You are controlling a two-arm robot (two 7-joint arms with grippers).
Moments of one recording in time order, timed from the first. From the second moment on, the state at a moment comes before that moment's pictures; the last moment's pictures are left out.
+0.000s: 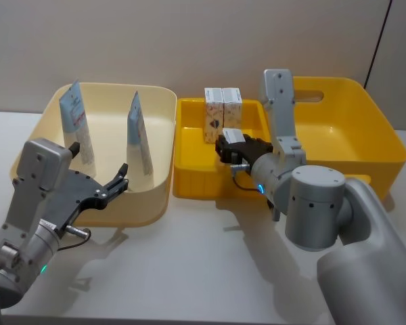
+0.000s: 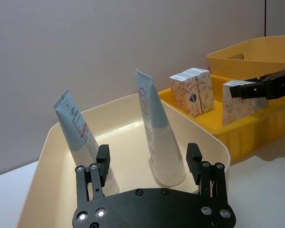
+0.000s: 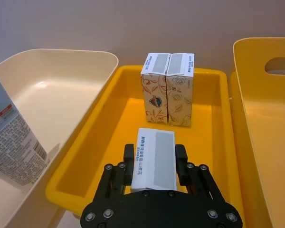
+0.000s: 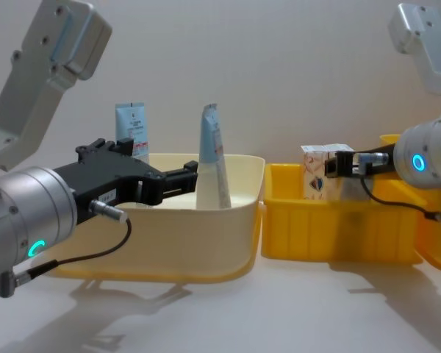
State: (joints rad) left arm -0.24 0.38 0.45 -1.63 -0.20 0.01 -0.01; right arm 0.43 0.02 -0.23 -1.44 0.19 0.60 -0.11
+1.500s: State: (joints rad) left arm -0.24 0.38 0.45 -1.63 -0.20 0.01 -0.01; right arm 0.43 0.02 -0.23 -1.44 0.19 0.58 -0.10
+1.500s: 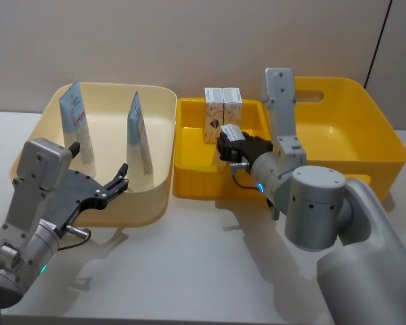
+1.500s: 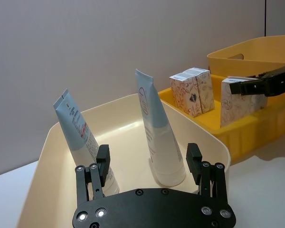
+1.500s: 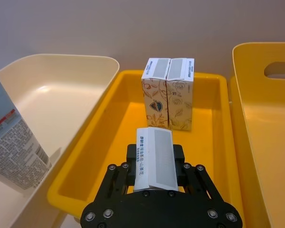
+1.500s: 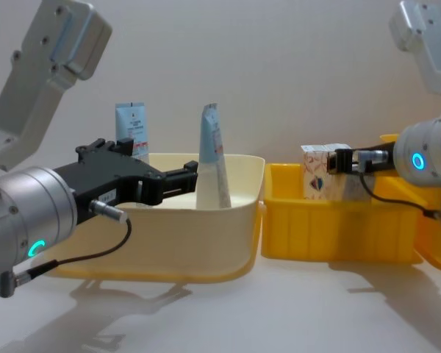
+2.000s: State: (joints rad) left arm -0.24 0.38 0.45 -1.63 -0.20 0.01 -0.01; right arm 0.43 0.02 -0.23 -1.49 0.18 0.47 -0.07
